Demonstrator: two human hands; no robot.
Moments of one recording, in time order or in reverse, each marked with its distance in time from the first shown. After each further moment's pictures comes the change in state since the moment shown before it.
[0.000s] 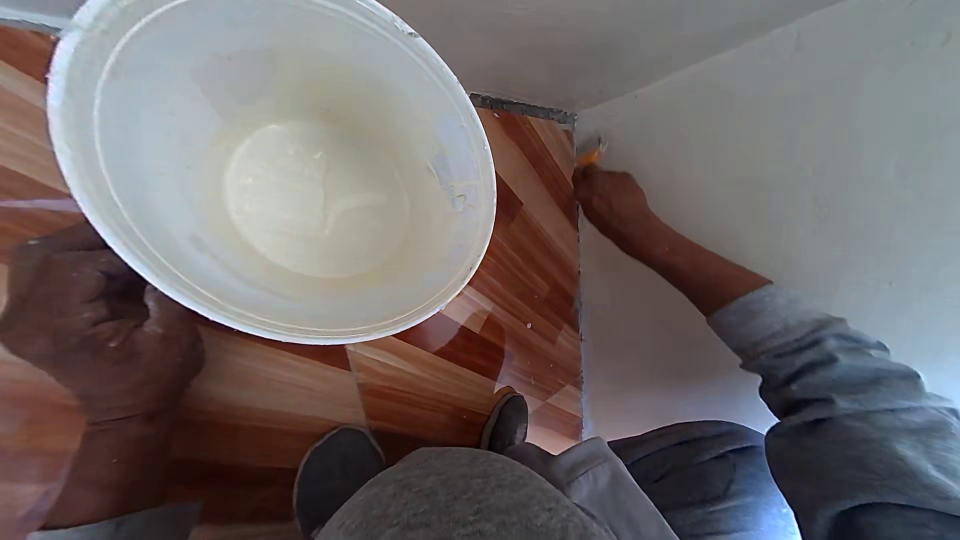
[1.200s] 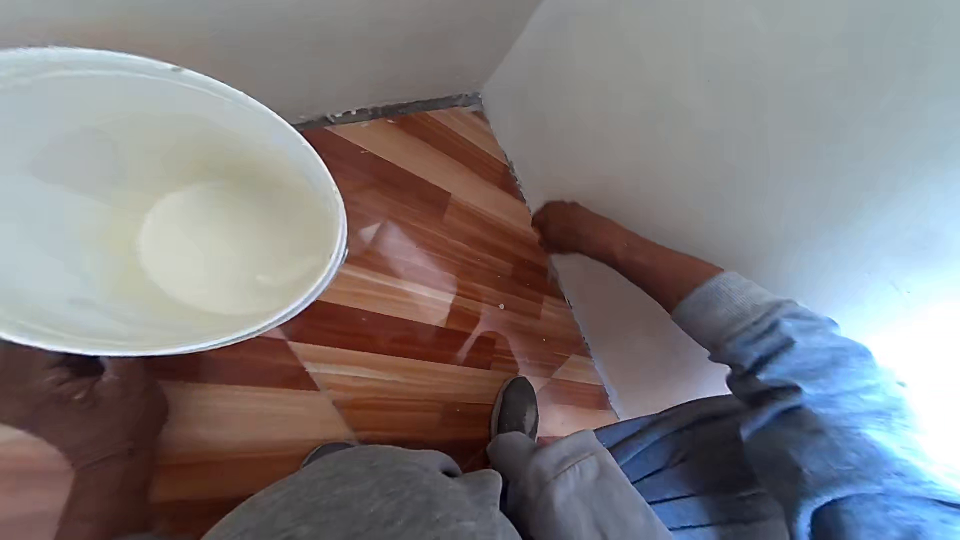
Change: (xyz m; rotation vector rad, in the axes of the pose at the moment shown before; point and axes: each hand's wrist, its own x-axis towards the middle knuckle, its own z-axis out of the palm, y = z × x) left_hand 0.009 0.079 0.005 0.186 -0.176 -0.235; right_hand -0.097 0.023 0.076 0.497 -0.197 0.007
